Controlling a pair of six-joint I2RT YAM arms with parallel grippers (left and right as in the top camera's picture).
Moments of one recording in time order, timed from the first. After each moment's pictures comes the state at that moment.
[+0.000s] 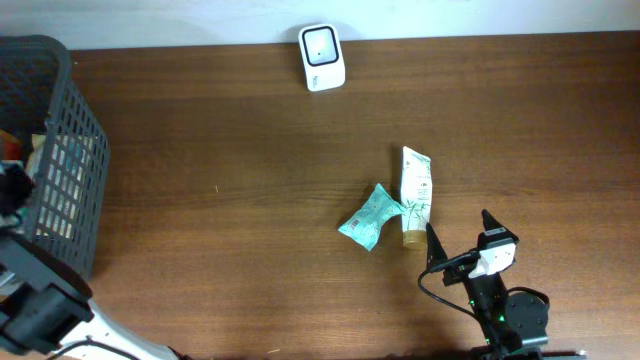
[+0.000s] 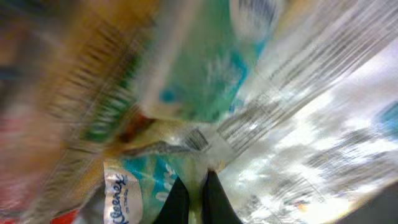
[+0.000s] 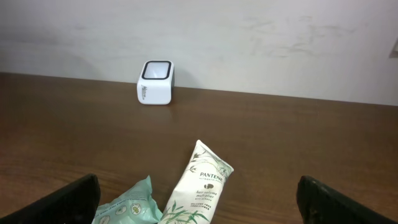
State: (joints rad) left arm 0.75 2.06 1.72 -0.84 -0.10 0.10; right arm 0.09 0.01 0.01 -0.06 -0.12 0.00
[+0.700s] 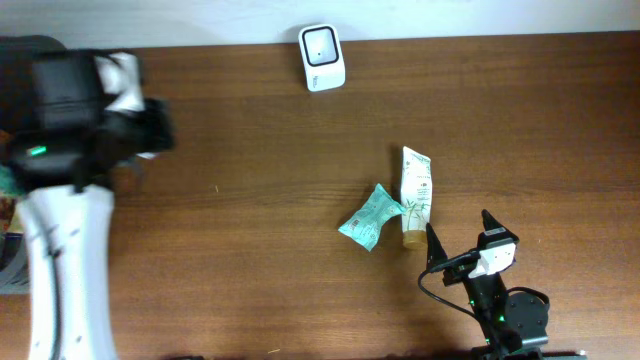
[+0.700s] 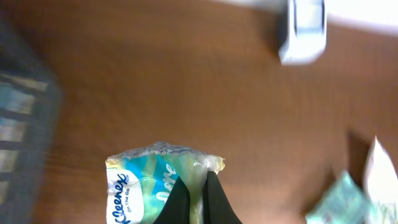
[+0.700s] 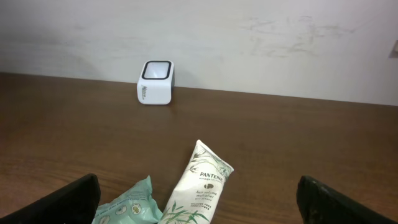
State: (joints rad) left arm 0.07 1.48 1.70 -1.11 0.13 -0.11; right arm 0.09 0.01 0.01 -0.06 -0.12 0.00
